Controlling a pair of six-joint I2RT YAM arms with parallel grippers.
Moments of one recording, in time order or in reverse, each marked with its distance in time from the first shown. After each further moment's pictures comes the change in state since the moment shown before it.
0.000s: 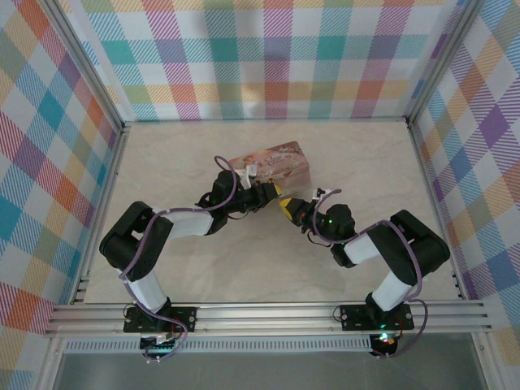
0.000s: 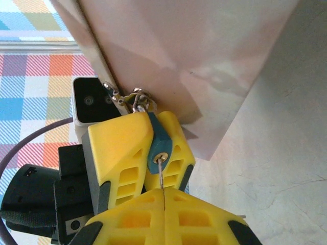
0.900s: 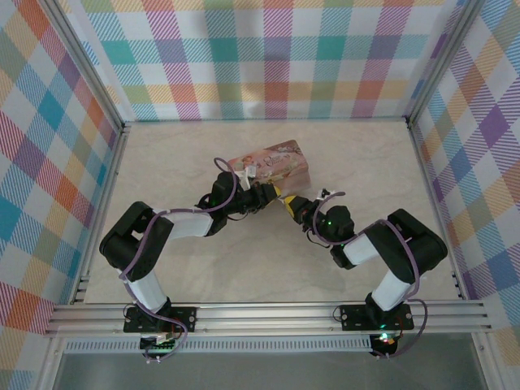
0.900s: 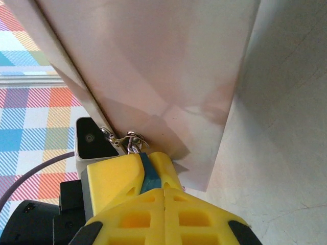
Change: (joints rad) left arm -0.002 0.000 -0.015 0.022 -0.010 -0.024; right arm 0.031 0.020 -0.004 0.021 0.142 0.005
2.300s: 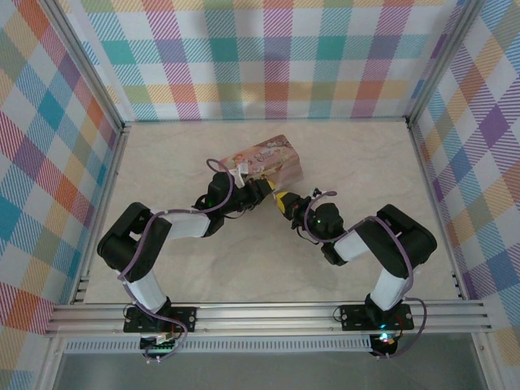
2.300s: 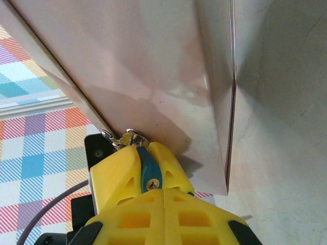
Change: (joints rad) left arm 0.019 -0.015 -0.029 0.054 -0.087 -0.042; right arm 0.074 0.068 0.089 -0.003 0.099 0.192
